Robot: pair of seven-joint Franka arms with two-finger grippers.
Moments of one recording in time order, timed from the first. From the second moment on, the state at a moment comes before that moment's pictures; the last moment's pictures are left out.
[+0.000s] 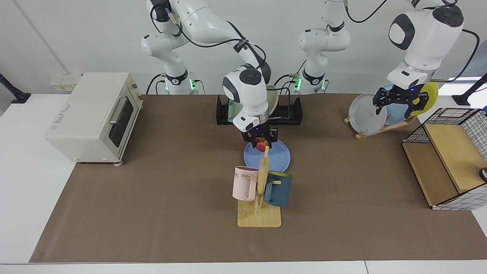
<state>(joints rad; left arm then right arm) -0.06 -0.13 0.16 -1.94 0.09 1.91 0.40 0.65 0.41 0.01 -1.77 0.08 2.37 0.76</state>
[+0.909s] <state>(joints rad) -0.06 -0.13 0.15 -1.94 0.09 1.89 0.40 0.59 0.43 -0.02 -1.64 0.01 2.20 0.65</state>
